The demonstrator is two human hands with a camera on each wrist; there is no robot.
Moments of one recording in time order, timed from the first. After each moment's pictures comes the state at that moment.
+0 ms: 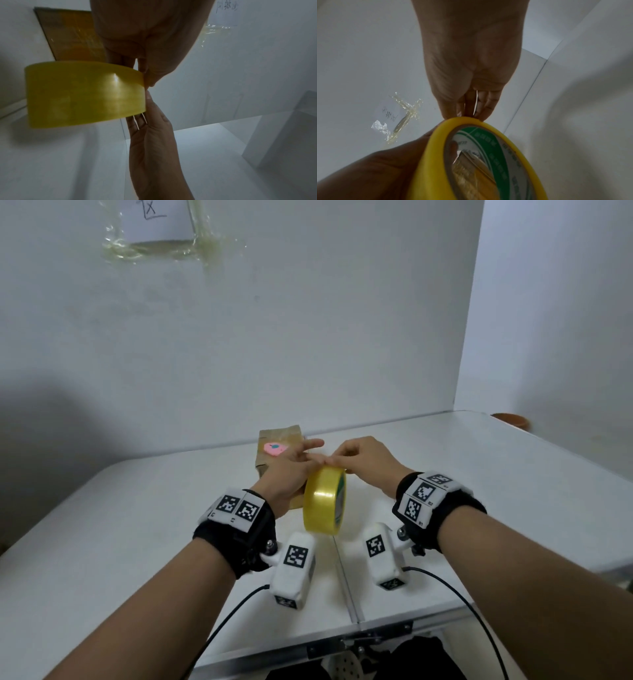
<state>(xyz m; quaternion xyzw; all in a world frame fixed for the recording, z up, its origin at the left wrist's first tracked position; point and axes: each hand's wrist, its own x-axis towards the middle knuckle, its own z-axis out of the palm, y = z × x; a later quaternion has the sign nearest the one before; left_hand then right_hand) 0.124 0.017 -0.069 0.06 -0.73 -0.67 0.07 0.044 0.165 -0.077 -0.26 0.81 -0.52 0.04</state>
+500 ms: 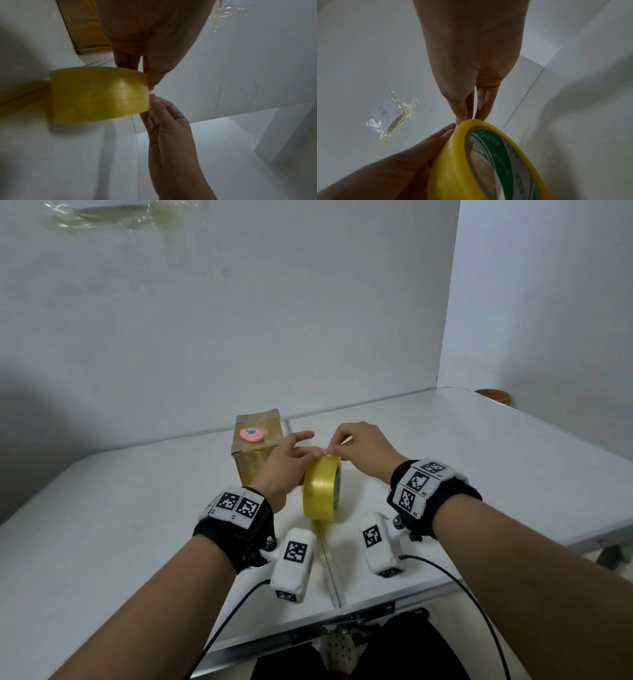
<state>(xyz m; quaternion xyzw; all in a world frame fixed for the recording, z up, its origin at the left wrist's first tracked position) 0.111 0.041 -0.090 0.05 -0.75 -0.66 0.07 0.035 0.187 -0.089 -0.27 0.84 -0.47 -0.02</state>
